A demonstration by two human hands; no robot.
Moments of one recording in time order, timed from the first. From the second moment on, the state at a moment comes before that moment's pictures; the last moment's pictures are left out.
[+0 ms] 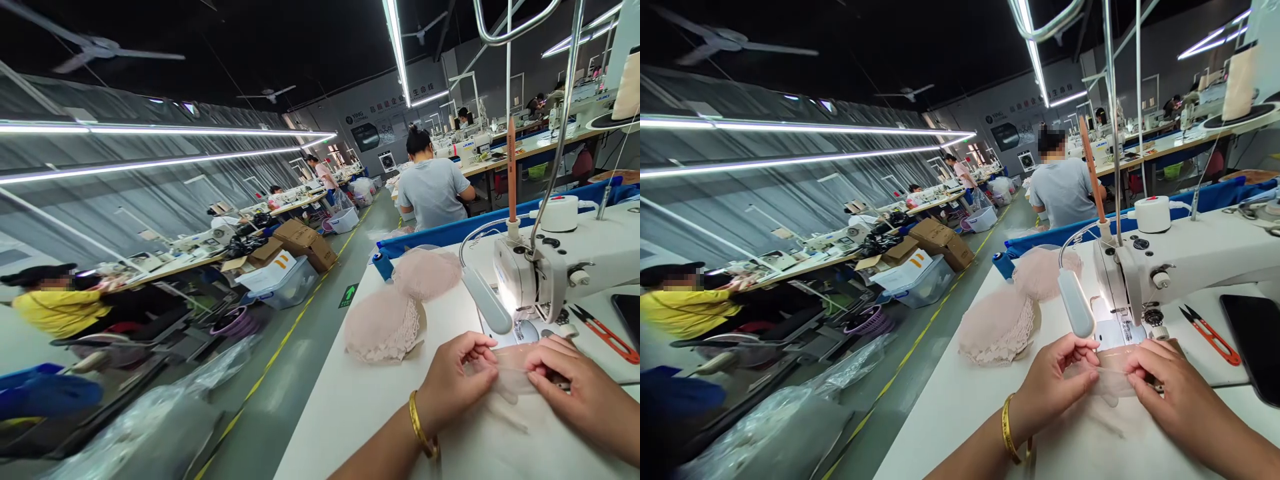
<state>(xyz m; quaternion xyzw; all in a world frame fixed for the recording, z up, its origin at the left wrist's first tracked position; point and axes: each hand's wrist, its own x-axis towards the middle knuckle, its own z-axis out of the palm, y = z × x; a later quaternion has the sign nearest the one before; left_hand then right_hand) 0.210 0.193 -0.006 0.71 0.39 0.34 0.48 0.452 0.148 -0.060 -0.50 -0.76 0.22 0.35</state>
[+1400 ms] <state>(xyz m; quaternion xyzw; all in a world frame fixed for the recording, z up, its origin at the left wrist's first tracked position) 0.207 0.189 -0.008 0.77 0.35 0.46 0.28 0.448 0.128 -0.044 -0.54 -0.65 0.23 0.48</state>
